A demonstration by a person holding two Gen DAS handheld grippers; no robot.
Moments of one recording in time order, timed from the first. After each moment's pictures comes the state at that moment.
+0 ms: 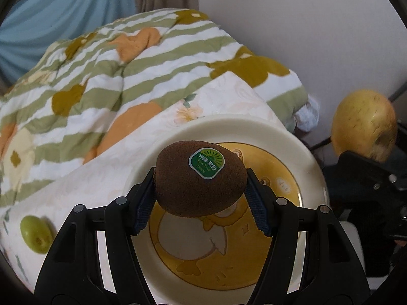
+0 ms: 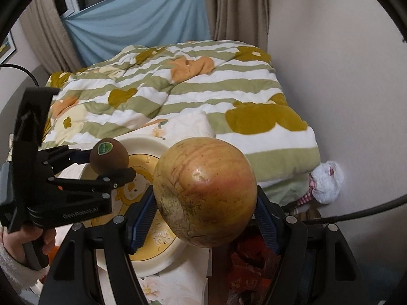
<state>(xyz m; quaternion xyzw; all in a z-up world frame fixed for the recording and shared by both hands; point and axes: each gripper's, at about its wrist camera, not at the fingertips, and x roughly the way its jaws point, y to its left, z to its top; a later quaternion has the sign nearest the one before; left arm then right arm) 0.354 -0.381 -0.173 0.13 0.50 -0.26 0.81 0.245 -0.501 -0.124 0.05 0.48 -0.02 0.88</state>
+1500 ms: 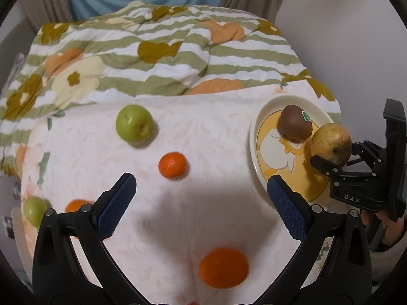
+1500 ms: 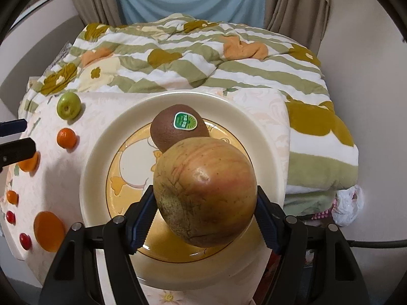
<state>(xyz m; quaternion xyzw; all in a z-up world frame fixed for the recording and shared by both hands) 0.285 -0.216 -0.129 0.00 0.53 -0.09 0.84 0.260 -0.428 -0.175 -0.06 0.51 0.09 0.85</state>
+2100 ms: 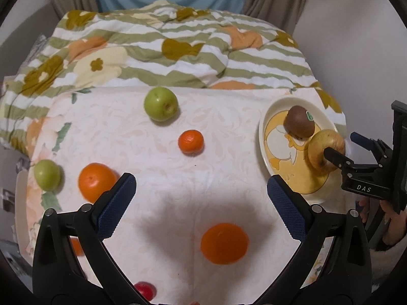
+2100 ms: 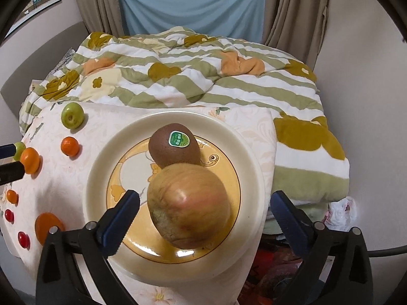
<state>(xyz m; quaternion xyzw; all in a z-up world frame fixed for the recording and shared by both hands) 0.244 -0.197 -0.109 -0.03 0.52 -0.04 0.85 0.252 -0.436 -0.152 -0.06 0.48 0.09 0.87</state>
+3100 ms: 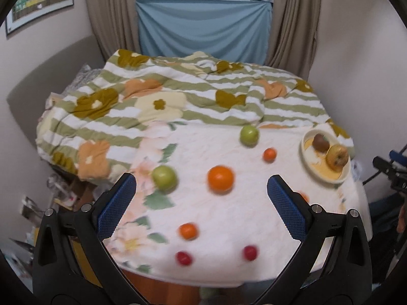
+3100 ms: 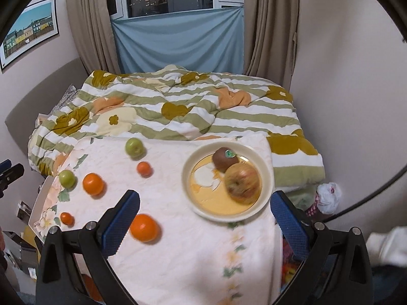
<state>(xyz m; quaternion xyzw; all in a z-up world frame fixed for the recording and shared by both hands) 0.108 -0.025 -0.007 -0.01 0.39 0.01 0.92 0.111 -0.336 -0.029 -0.01 0.40 0.02 0.92</state>
